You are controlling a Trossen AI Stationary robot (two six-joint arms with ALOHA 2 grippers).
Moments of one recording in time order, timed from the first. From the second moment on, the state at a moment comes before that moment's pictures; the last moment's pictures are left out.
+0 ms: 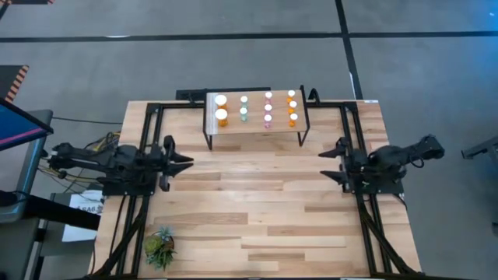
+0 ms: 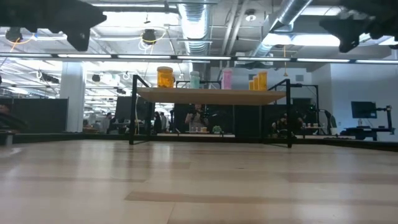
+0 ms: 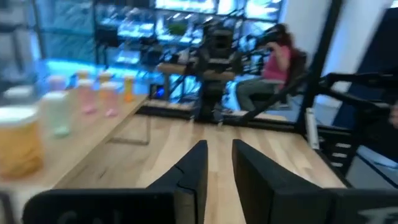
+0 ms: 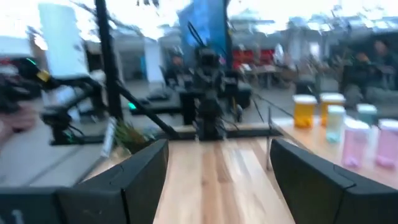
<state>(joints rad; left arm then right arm) -0.16 0.25 0.26 0.00 -0.22 -0.13 0.35 0.09 0.19 0.04 0.37 0.02</state>
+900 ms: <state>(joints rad) -0.16 0.11 0.01 0.27 0.05 0.01 0.34 0.00 0.02 0.11 0.25 -0.04</state>
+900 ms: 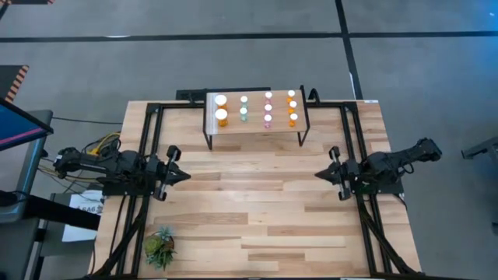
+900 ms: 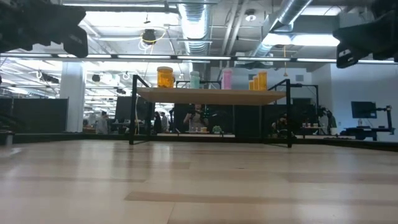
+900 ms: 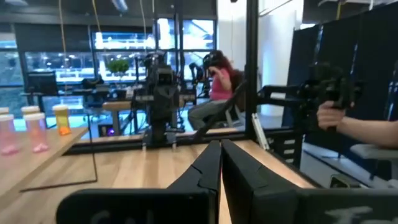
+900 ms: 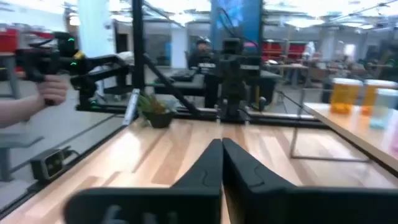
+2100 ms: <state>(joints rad) -0.16 0.00 0.01 0.20 0.15 0.03 0.34 0.01 0.01 0.07 0.37 -0.03</state>
